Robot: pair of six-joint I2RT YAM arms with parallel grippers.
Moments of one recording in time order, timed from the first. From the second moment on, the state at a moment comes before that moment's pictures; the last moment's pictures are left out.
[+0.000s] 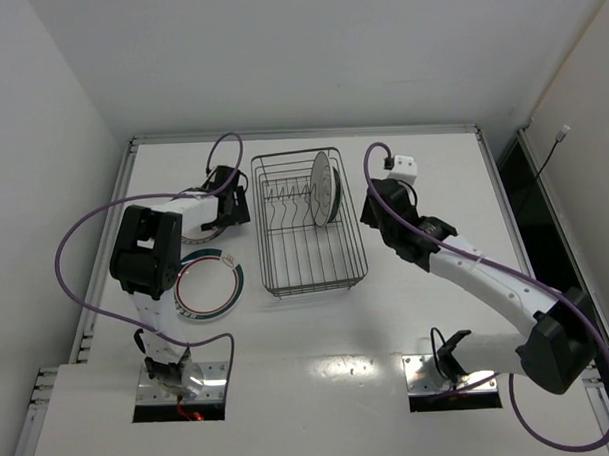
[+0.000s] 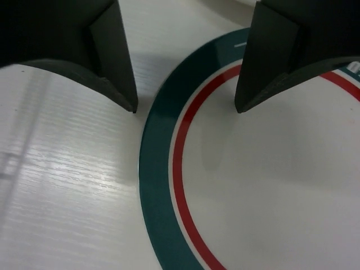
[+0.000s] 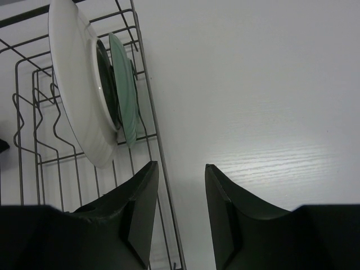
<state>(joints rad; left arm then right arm) -0.23 1.93 1.21 -0.30 -0.33 -0.39 0.61 1.25 0.91 -0.23 0.57 0.52</state>
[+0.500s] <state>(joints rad) -0.23 1.98 1.28 -0.31 -0.48 -0.32 0.61 1.21 0.90 -0.22 0.56 0.52</state>
